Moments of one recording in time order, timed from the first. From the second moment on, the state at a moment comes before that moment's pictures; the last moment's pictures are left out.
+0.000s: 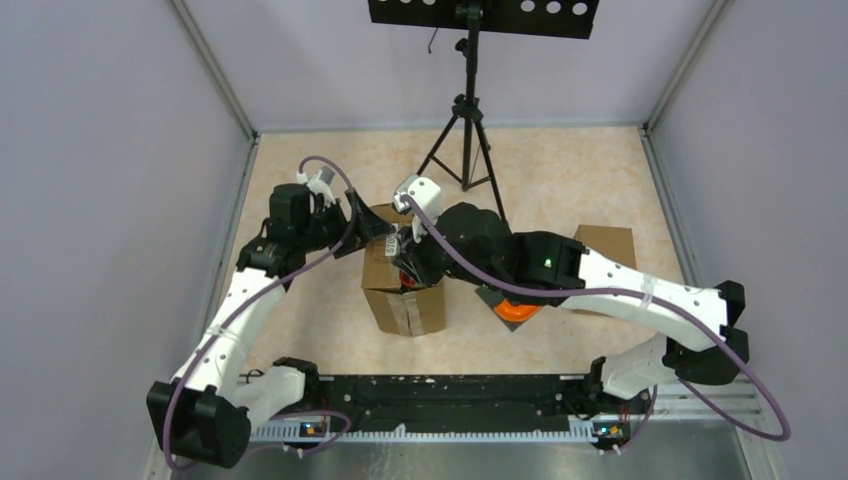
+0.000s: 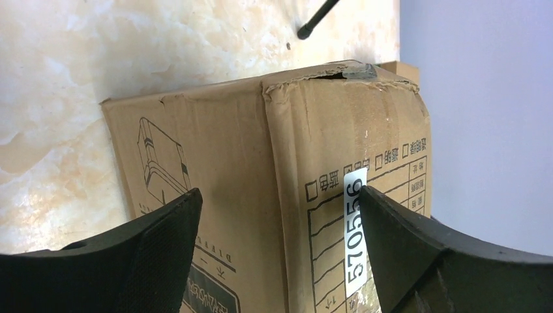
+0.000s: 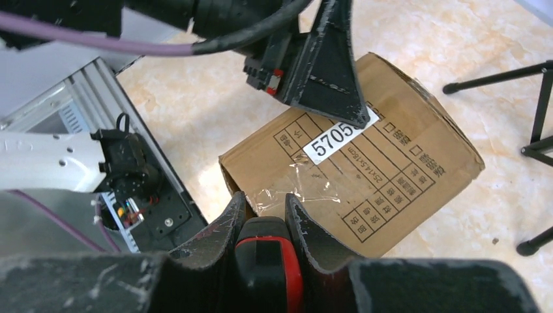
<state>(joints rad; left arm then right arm) -0.20 1.06 0.94 -0.48 0.51 -0.66 1.29 1.39 1.58 -0.60 0.27 0.20</state>
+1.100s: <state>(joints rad) -0.20 0.90 0.95 -0.60 0.23 -0.82 1.34 1.43 1.79 -0.73 0.71 0.32</state>
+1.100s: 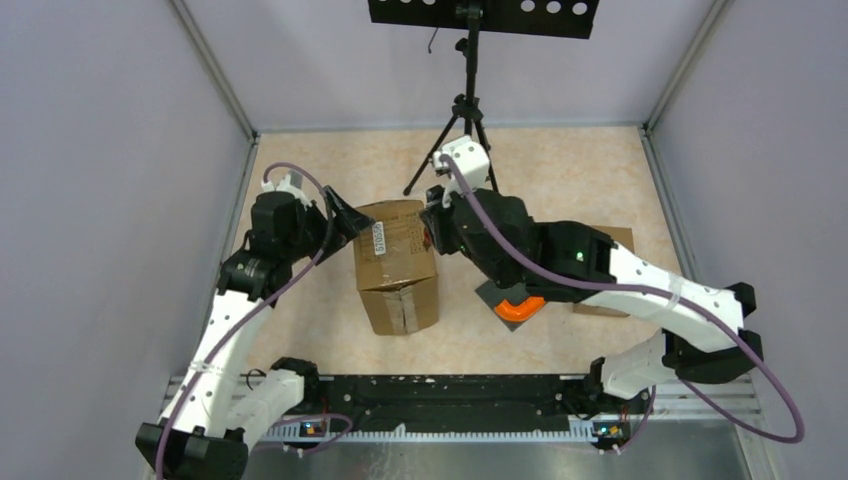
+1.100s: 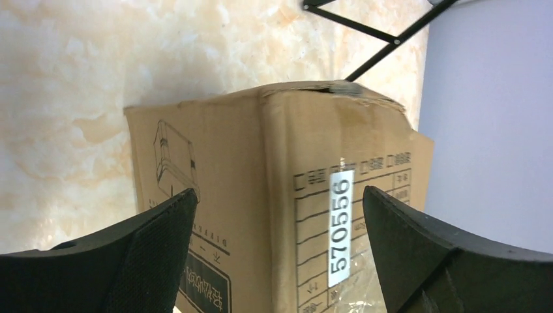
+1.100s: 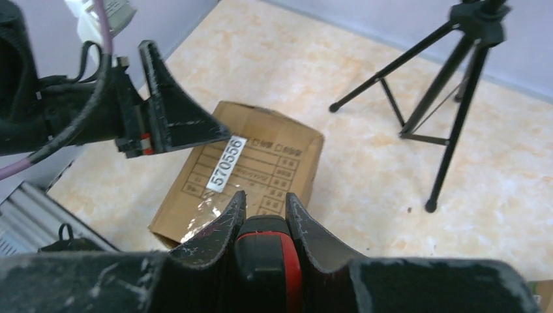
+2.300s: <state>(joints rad) -0.21 0.89 0.95 -0.64 0.19 -0.76 0.96 1.54 1.65 -0.40 0.30 0.06</state>
